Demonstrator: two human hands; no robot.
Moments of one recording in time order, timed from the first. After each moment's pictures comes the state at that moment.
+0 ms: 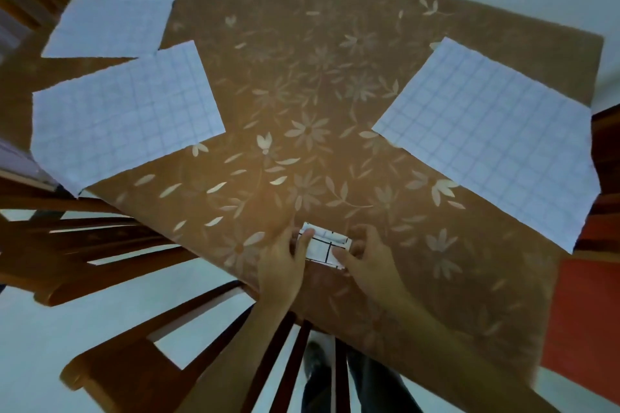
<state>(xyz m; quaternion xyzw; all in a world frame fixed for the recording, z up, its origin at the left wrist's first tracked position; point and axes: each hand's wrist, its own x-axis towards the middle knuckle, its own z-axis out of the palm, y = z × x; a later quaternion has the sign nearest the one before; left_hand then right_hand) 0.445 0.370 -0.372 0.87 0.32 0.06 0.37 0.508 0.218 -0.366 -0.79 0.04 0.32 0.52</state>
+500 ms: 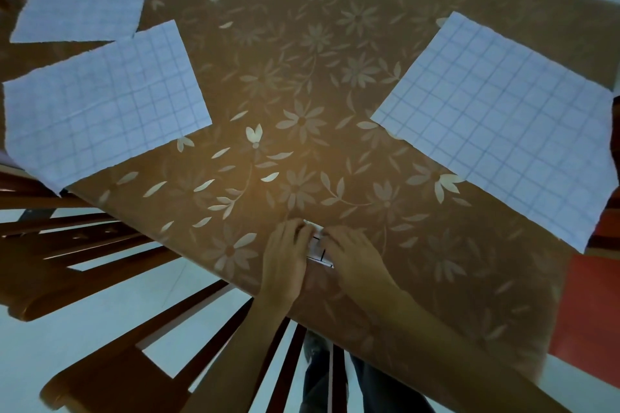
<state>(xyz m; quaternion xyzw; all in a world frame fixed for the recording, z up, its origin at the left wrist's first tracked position) 0.455 0.374 -0.427 0.98 0.09 0.11 0.14 0.517 0.223 -0.414 -0.88 -0.40 0.02 0.25</state>
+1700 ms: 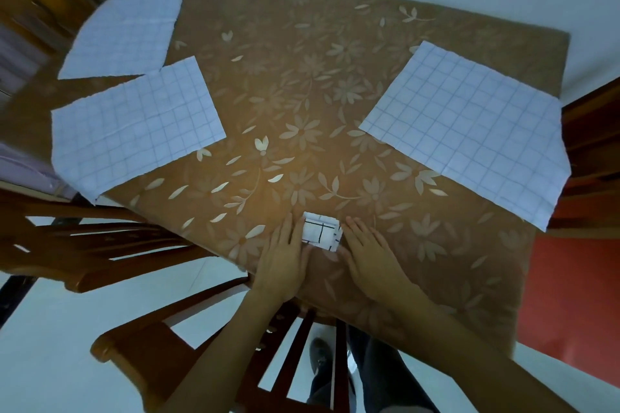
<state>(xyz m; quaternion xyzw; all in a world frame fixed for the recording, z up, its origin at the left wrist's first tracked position) 0.421 0.372 -0.355 0.96 0.12 -0.17 0.17 0.492 0.182 -0.369 -0.92 -0.32 0.20 0.14</state>
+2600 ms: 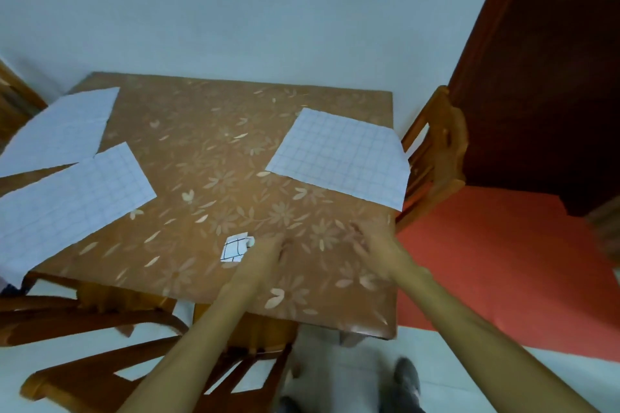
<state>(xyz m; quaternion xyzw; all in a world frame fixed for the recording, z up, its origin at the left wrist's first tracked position) 0.413 0.231 -0.230 0.96 0.00 -0.09 0.25 0.450 -0.017 -0.233 -0.95 -0.12 0.14 0.26</state>
